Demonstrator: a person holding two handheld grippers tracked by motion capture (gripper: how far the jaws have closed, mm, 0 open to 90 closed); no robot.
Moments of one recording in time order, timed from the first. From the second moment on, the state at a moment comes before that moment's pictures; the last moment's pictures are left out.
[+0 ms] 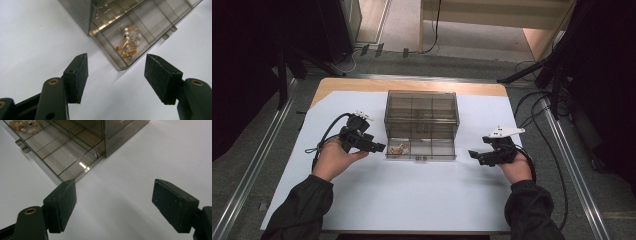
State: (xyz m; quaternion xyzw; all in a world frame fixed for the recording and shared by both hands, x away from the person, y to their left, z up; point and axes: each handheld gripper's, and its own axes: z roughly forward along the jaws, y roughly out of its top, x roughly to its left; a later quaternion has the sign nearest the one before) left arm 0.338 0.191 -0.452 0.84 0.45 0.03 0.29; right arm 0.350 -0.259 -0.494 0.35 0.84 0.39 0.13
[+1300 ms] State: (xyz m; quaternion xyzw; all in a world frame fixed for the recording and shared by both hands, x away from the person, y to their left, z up) left arm 0.326 0.261 -0.463 0.78 0.54 0.14 0.30; right arm 0.355 -0.253 -0.494 0.34 0.85 0.38 0.13
